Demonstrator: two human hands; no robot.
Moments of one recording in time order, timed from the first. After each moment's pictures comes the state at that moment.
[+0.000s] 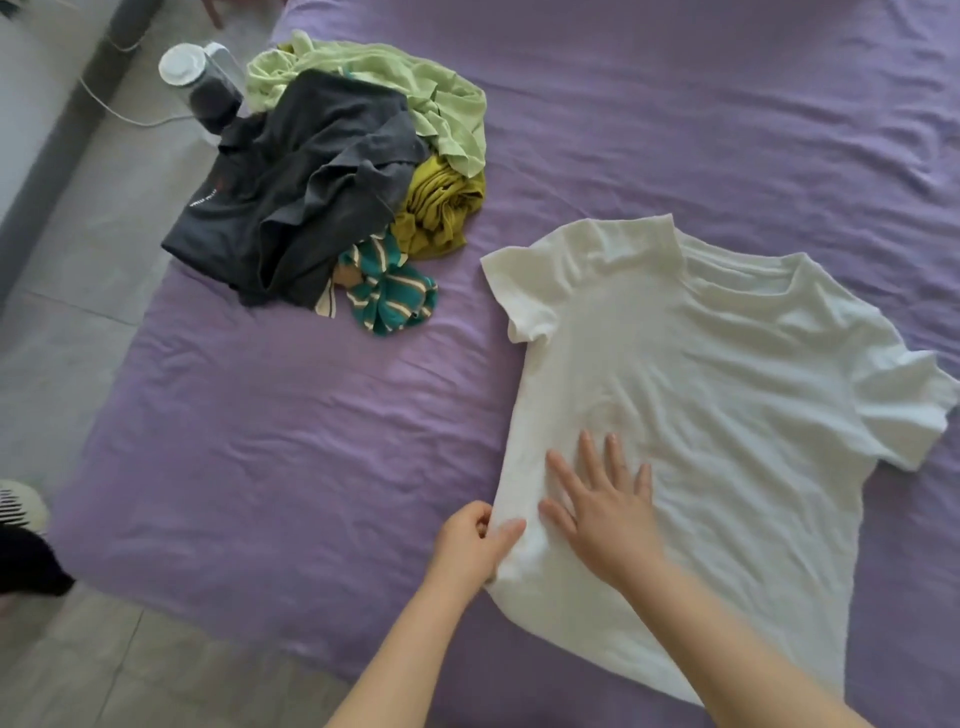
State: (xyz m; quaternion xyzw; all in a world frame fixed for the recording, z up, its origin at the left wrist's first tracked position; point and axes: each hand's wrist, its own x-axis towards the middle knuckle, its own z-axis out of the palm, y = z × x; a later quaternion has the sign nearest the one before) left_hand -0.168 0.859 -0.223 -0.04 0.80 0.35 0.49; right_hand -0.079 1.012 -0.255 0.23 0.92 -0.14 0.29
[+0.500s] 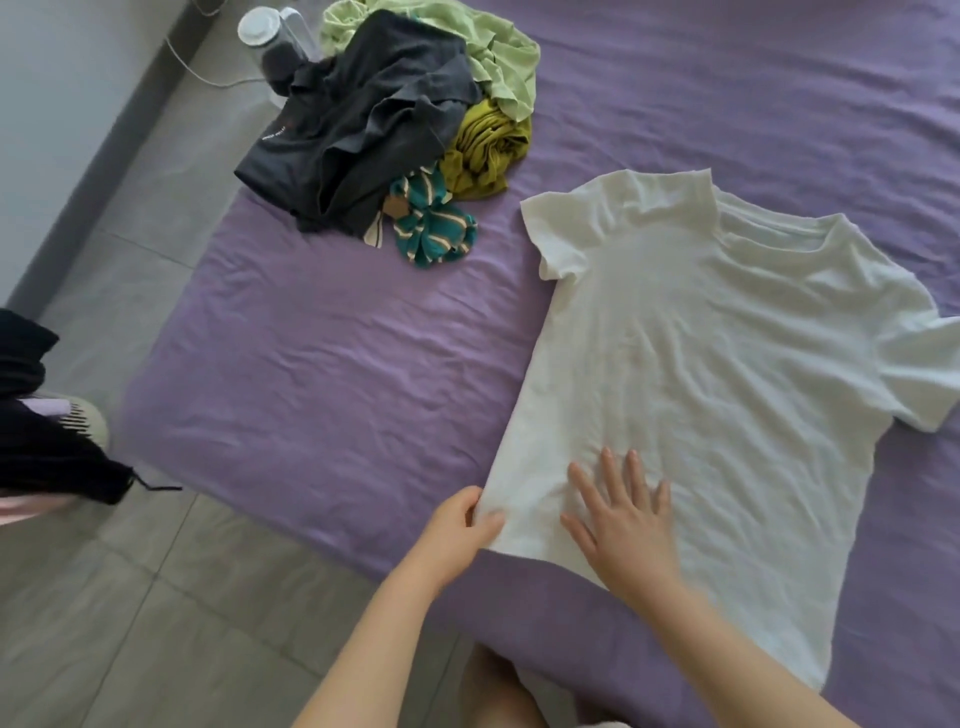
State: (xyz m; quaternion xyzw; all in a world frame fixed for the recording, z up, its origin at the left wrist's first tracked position) left_hand -0.111 0.790 -0.201 -0.05 0.76 0.39 0.52; right_hand 0.008 0.969 -0.245 0.20 0.93 -0.16 0.26
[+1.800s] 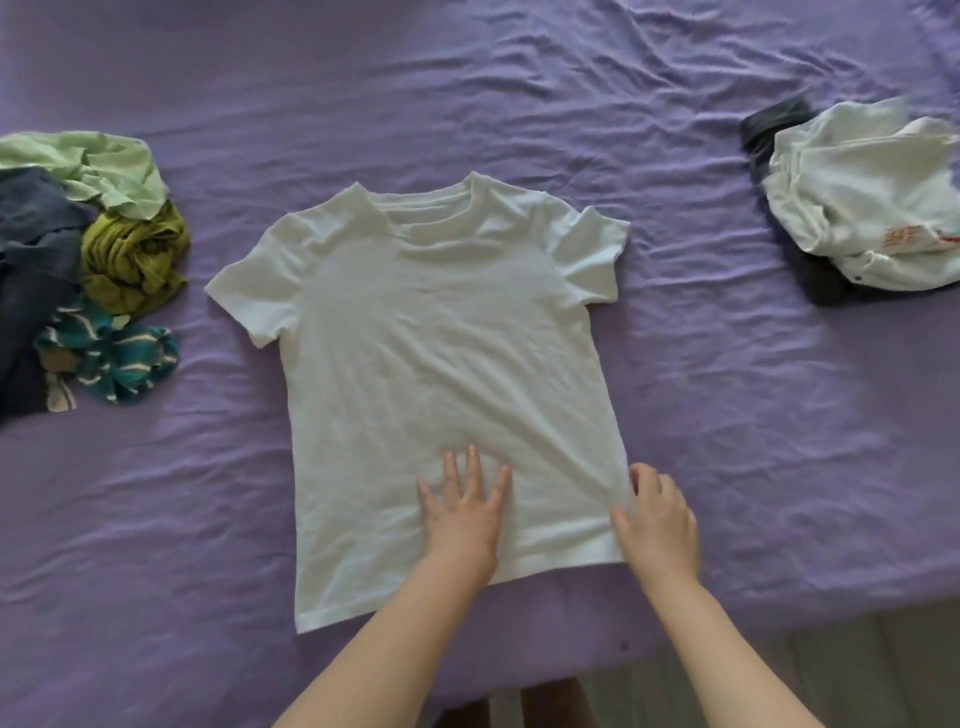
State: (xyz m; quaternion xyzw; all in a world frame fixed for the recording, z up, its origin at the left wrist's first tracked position) left_hand -0.012 0.963 -0.227 0.53 0.72 -0.25 0.38; right_hand 0.172 1.036 -0.218 0.67 0.70 -0.23 0.12
